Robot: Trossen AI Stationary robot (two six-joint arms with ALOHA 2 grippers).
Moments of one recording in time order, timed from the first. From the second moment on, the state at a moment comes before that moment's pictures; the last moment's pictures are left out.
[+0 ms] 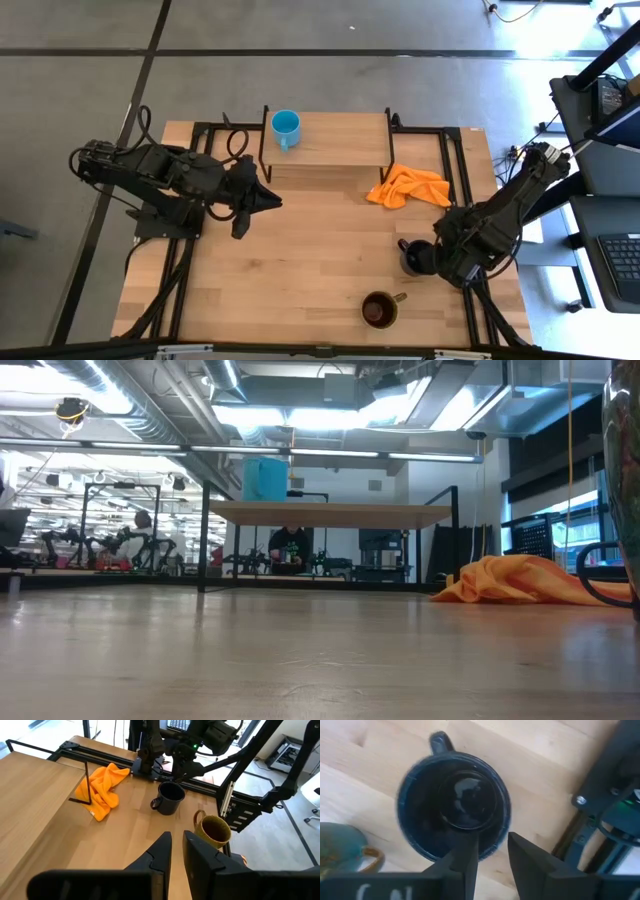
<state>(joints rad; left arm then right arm) -0.28 1.18 1.51 -0.80 -0.25 -0.44 0.86 1.18 0.94 -1.30 0.16 1.99</state>
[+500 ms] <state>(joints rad) -0.28 1.22 1.51 -0.80 -0.25 -0.42 0.86 1.29 0.90 -1.35 0.14 2.09</state>
